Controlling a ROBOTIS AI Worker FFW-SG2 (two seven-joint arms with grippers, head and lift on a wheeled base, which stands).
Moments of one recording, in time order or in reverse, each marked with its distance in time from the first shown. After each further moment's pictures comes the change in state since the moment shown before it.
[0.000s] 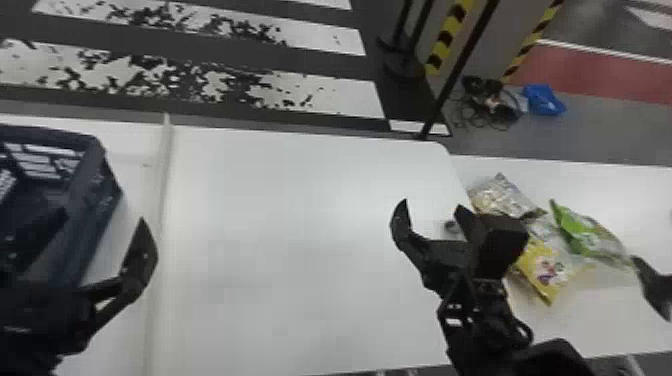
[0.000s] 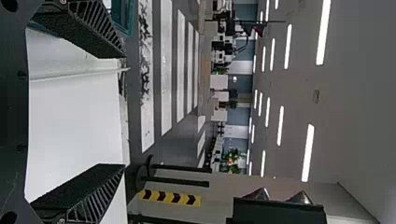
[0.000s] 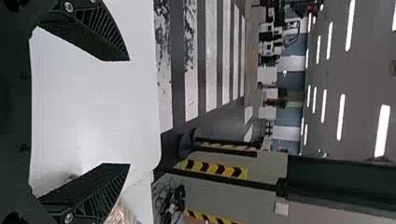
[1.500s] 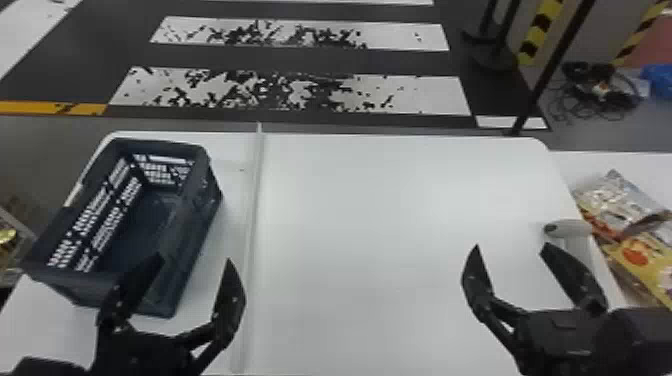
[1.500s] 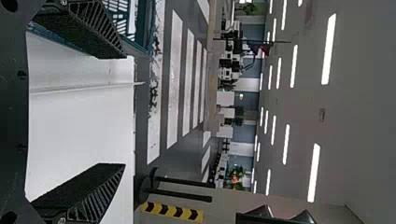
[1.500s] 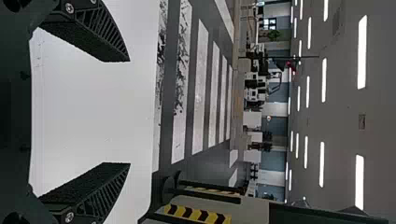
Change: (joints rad) left arm 0.239 -0.031 -0.001 -0.114 -0.038 -0.089 0.062; right arm 0.309 -0.118 0.102 -0.179 0.046 -0.193 -0.008
